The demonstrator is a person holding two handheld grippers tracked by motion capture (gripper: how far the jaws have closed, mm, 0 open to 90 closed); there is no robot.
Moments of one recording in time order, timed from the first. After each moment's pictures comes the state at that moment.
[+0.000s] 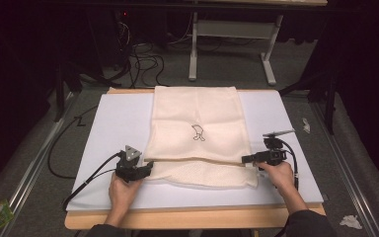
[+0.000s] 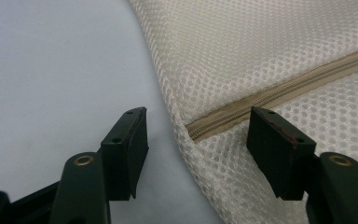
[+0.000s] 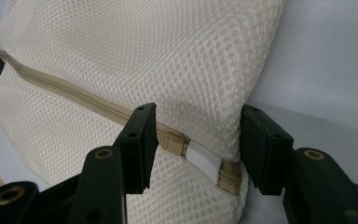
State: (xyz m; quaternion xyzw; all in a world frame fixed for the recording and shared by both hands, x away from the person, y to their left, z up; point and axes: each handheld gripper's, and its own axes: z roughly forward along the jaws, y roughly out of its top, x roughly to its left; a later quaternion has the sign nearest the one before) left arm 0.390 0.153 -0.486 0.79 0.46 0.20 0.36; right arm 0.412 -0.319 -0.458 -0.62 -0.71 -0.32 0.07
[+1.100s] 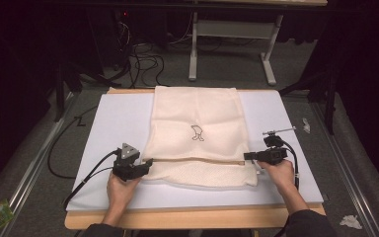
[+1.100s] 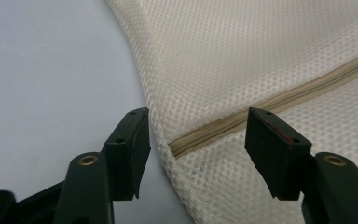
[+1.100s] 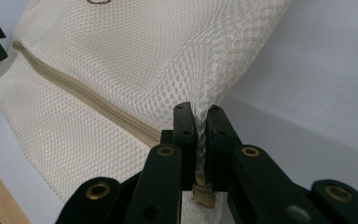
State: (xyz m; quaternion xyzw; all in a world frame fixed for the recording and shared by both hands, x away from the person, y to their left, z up) left arm 0.387 0.159 -0.467 0.78 0.45 0.18 0.39; right arm 0.406 -0.316 -0.443 -0.56 -0.75 -0.36 0.02
